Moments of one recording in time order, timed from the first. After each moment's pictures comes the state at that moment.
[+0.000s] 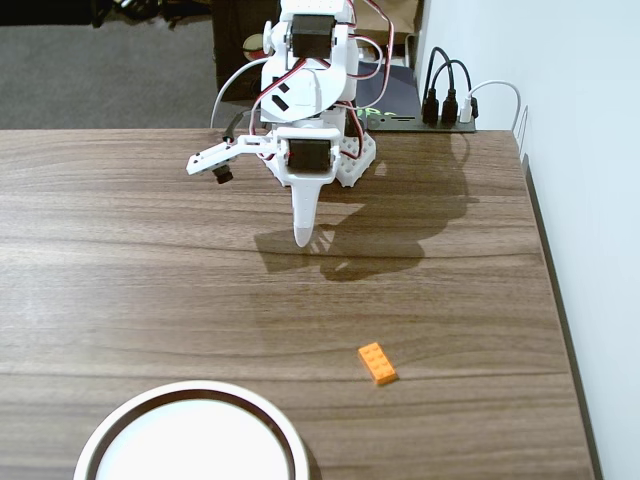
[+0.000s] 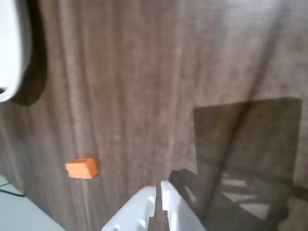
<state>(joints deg) 5.4 173.8 167.0 60.8 -9.1</state>
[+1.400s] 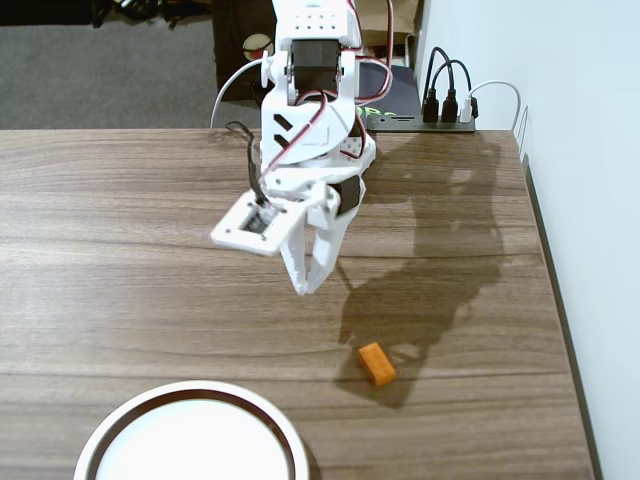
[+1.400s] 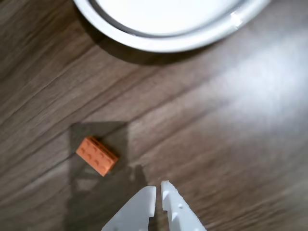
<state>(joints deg) 0.7 121.5 131.2 49.3 -63.5</state>
